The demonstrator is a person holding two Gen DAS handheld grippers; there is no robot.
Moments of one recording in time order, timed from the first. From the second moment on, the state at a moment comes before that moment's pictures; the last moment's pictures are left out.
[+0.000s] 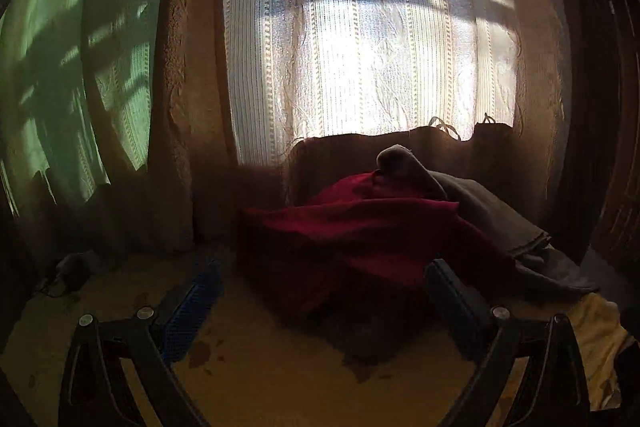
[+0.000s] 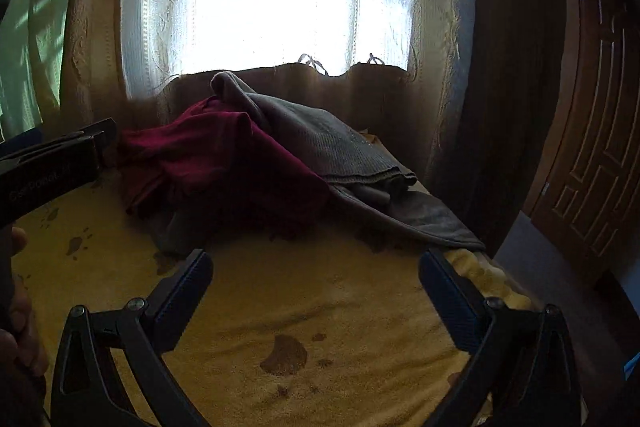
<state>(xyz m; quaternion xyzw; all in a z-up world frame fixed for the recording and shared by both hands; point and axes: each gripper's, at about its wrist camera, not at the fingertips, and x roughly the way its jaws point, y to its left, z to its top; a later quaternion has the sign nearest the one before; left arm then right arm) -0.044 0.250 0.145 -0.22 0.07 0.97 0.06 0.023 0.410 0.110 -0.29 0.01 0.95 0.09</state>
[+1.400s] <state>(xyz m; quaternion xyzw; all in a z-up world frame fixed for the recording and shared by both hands) -0.058 0.288 0.053 -0.31 0.15 0.93 0.13 -0.010 0.426 0.024 -0.45 0.04 0.88 0.11</state>
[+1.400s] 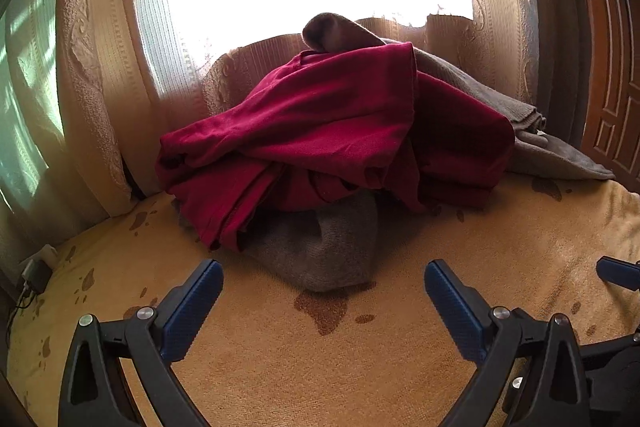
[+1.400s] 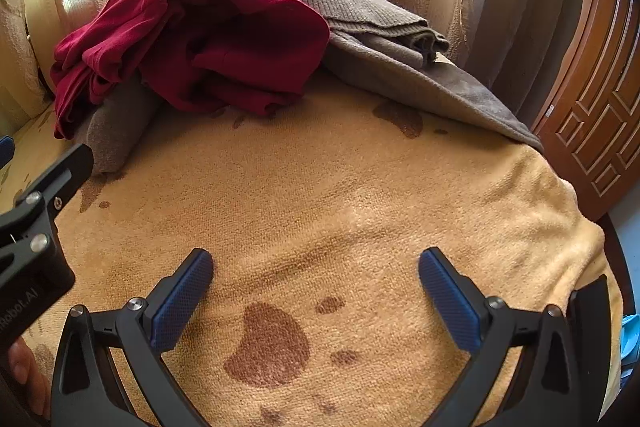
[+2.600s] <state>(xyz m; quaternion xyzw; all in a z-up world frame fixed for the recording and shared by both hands) -0.029 0.249 0.139 -0.25 0.09 0.96 0.10 0.039 0.382 0.153 -0.20 -0.11 0.94 0.26</state>
